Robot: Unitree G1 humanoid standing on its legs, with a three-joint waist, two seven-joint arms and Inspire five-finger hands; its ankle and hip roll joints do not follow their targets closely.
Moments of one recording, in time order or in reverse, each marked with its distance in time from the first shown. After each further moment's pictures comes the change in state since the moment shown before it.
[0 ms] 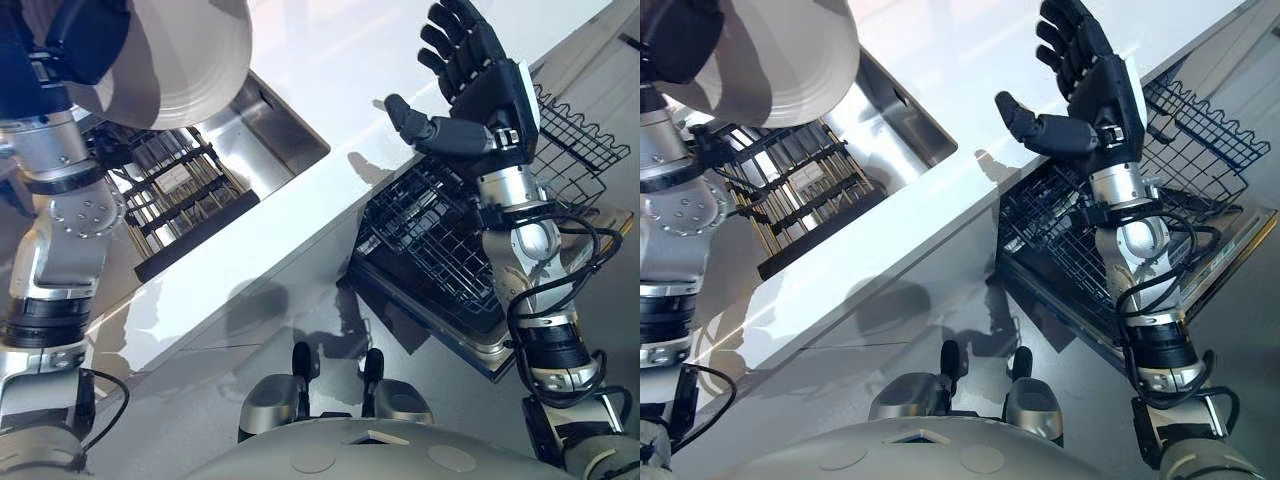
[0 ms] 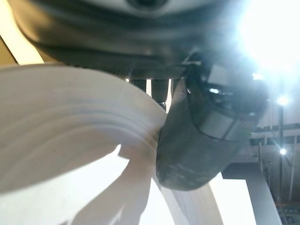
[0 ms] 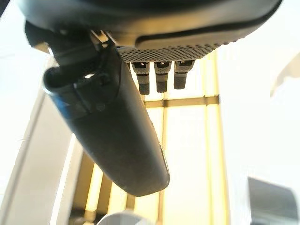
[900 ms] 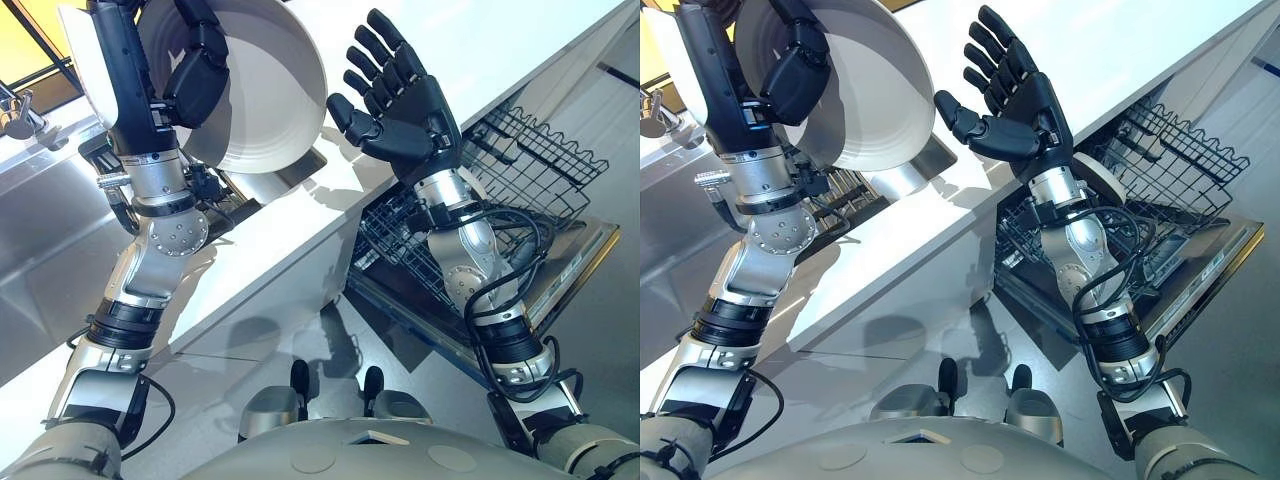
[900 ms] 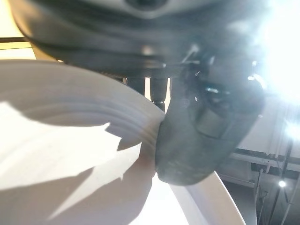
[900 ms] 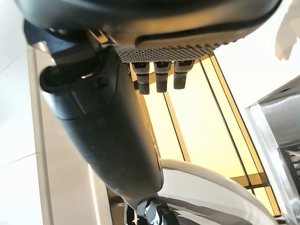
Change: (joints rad) left arm -0.001 -0.159 -0.184 0.009 -0.024 0.011 0.025; right arm -0.038 0.109 0.152 0.026 0.150 0.124 -0.036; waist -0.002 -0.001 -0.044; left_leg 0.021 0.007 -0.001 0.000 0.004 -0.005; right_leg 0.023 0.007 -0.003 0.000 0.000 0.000
